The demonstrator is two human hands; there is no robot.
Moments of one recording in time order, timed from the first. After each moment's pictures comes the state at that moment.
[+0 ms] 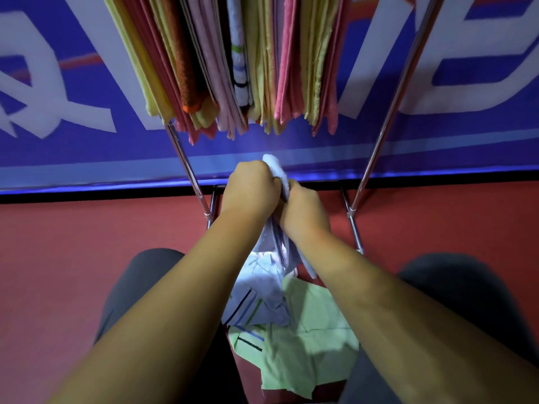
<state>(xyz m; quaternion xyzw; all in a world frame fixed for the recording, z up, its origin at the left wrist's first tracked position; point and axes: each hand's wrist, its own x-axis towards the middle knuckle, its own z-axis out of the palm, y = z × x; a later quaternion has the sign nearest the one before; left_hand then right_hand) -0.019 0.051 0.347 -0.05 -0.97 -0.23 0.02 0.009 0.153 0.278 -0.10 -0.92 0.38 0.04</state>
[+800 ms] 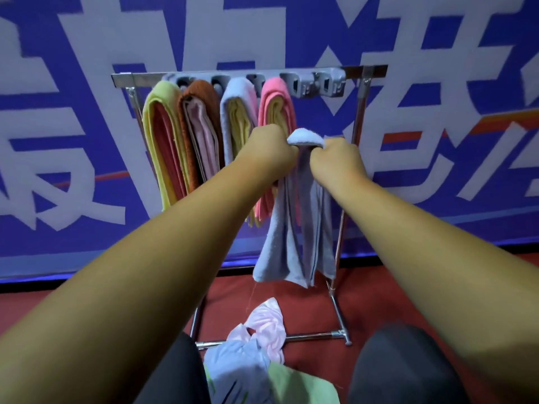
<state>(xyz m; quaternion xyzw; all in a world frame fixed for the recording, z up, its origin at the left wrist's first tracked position) -0.021 0.119 0.598 -0.17 -0.95 -0.24 0.12 -0.001 0.258 0.556 -0.14 -0.89 0.35 0.25</state>
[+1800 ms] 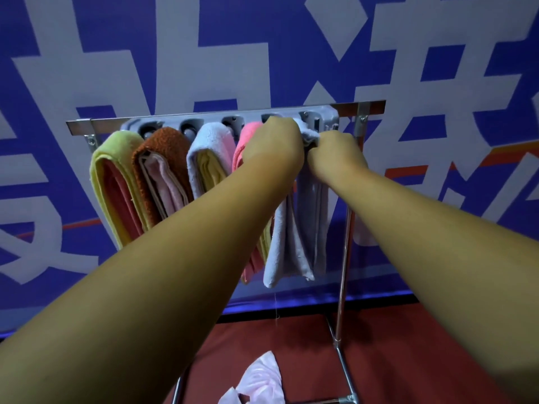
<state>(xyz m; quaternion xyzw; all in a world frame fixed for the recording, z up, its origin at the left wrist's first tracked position) -0.118 0.212 0.690 -0.07 -0.99 -0.09 0.02 -0.131 0.323 0.618 -0.13 -0.93 0.23 0.26</state>
